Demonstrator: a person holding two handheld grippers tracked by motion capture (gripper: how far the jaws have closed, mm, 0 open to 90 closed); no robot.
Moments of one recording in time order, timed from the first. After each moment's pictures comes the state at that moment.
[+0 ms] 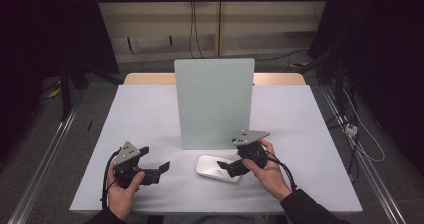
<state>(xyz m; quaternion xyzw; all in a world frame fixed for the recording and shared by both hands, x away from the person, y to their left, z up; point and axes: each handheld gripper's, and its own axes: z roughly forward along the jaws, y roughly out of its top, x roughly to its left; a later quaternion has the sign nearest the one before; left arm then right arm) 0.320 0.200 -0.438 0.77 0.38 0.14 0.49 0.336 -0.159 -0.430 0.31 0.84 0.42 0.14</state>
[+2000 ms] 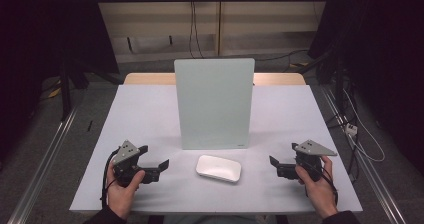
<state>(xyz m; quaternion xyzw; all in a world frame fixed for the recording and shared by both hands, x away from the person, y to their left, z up) 0.322 0.201 -0.437 0.76 0.39 0.15 0.49 0.288 -0.290 -0.447 0.49 0.73 0.41 0.25</state>
